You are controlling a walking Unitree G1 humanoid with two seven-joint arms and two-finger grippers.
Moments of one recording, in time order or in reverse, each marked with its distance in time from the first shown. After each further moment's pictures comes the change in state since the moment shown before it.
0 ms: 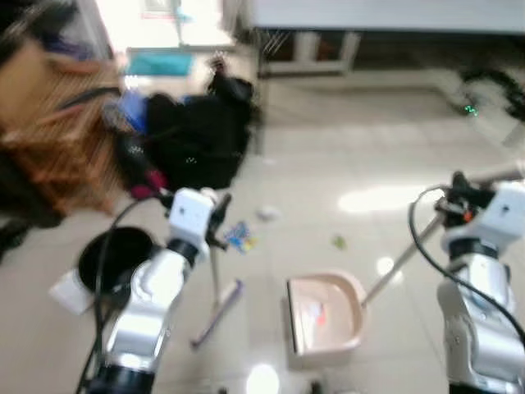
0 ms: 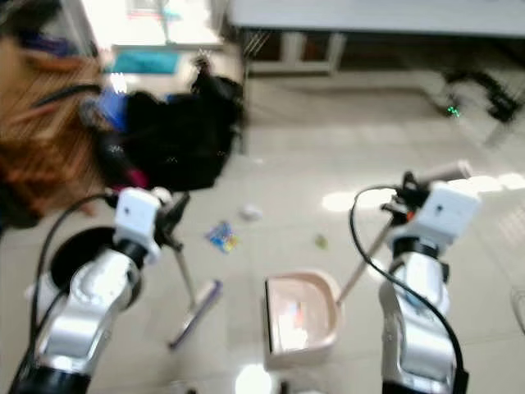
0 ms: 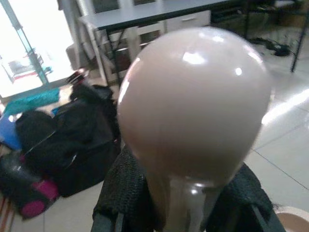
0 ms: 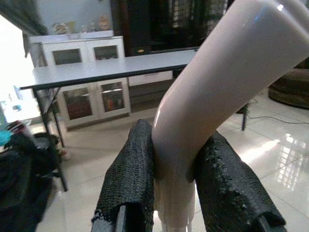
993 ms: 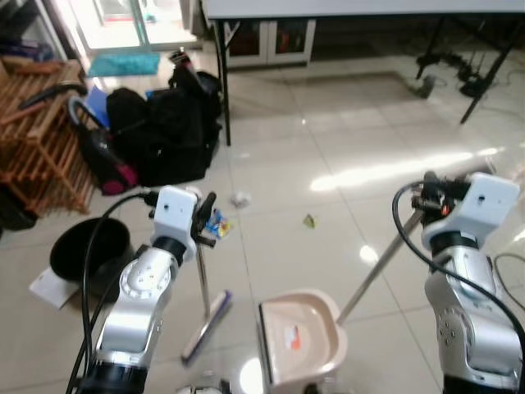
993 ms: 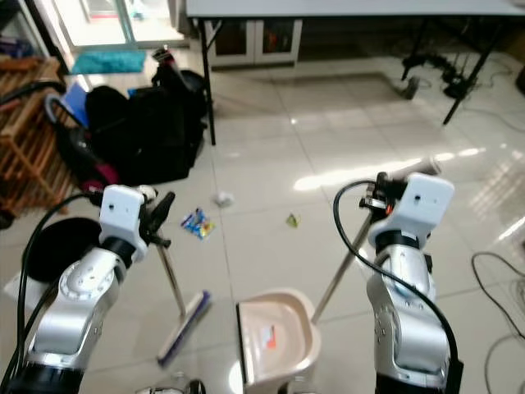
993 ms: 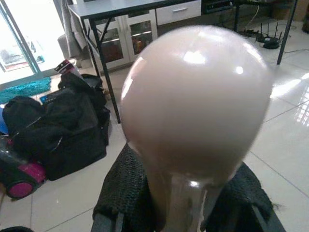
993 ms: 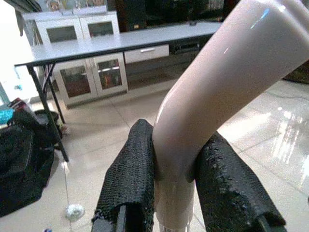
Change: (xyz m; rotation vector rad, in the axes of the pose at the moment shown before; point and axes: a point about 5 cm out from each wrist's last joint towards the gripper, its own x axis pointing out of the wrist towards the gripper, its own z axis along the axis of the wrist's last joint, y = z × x) left arm -0.003 0.016 -0.004 -0.036 0.050 0.062; right arm 0.002 0.016 -0.003 0.012 0.131 0.060
